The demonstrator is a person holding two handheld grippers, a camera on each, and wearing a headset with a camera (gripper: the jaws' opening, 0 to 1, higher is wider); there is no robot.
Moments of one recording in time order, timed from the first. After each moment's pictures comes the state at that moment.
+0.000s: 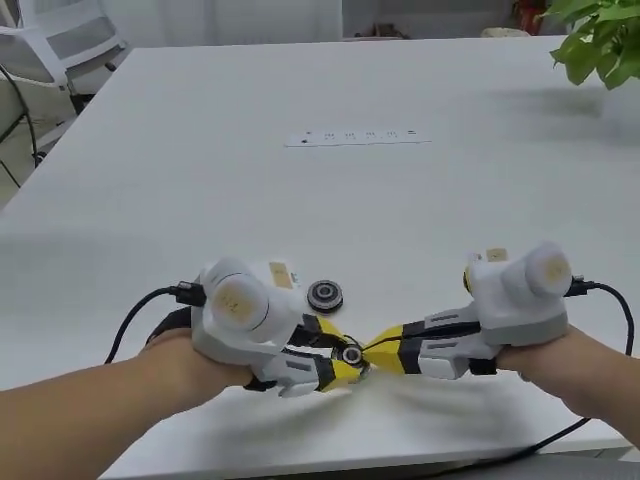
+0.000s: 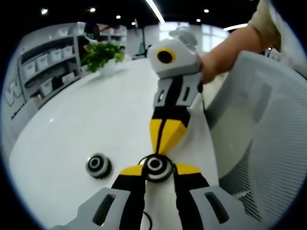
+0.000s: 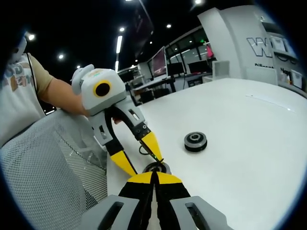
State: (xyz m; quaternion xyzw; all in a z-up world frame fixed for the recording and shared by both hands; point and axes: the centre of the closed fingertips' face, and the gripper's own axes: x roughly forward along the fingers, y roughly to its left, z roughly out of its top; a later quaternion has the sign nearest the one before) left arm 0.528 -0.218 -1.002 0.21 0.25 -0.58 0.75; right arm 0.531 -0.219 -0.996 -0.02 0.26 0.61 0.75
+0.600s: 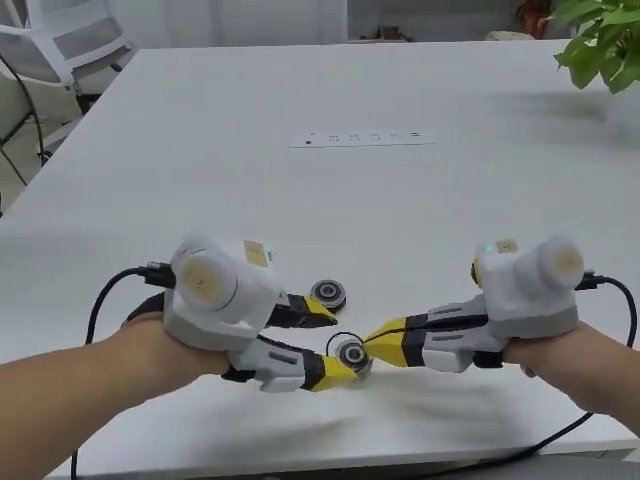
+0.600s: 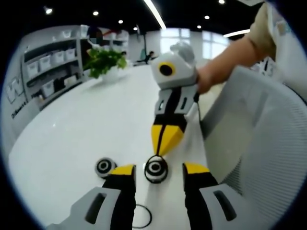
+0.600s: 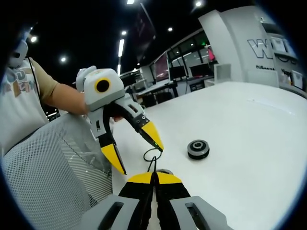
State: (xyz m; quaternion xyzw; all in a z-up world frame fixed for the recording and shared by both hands) left arm 0.526 -0.205 -0.966 0.18 0.23 -0.58 0.76; right arm 0.531 -0.216 -0.978 0.00 0.25 0.61 0.75
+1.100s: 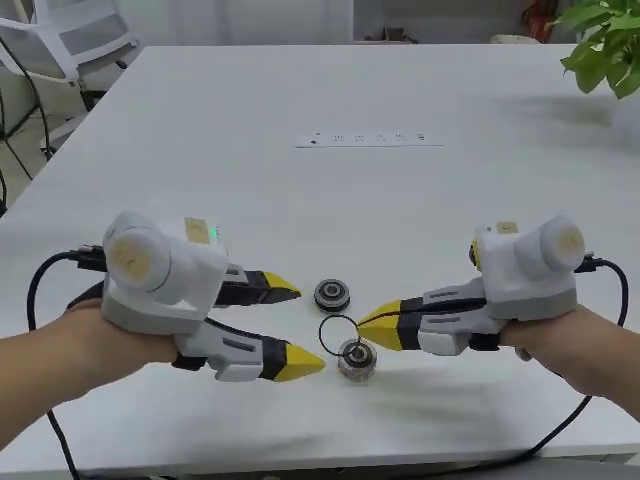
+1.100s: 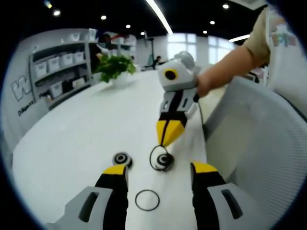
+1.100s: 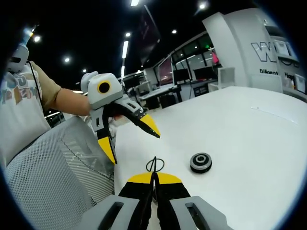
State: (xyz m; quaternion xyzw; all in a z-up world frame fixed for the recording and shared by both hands) left arm 0.526 -0.165 -0.942 0.17 0.21 -0.56 0.79; right arm 0.532 -0.198 -0.957 -0.01 0.24 0.63 0.74
